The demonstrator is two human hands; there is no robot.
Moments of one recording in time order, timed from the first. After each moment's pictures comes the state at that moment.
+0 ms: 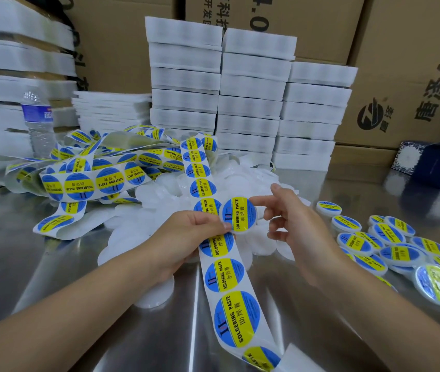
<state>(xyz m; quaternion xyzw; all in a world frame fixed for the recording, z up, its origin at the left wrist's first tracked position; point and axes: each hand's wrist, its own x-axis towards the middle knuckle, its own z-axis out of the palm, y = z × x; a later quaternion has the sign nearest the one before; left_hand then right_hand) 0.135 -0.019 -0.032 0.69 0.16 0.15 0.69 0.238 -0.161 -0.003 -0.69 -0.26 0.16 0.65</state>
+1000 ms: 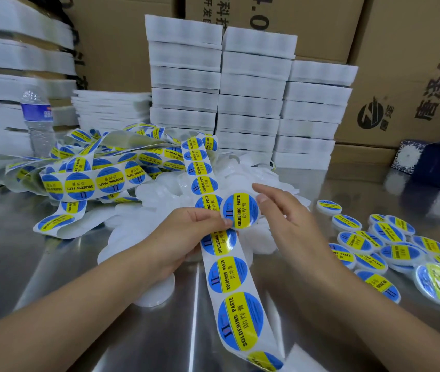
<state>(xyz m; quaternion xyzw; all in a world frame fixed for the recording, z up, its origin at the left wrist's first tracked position) 0.133 -0.022 -0.028 0.70 0.15 0.15 0.69 0.240 -0.163 -0.018 -0.73 -0.41 -0.02 0.54</state>
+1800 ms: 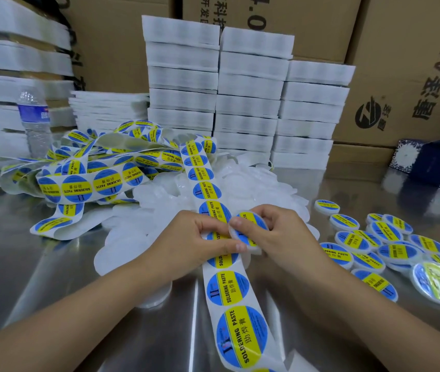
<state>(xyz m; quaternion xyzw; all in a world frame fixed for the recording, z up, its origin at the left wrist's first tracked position) 0.130 -0.031 -0.030 0.79 0.03 0.23 0.57 0.244 -0.161 -0.024 -0.76 -0.40 0.07 0.51</state>
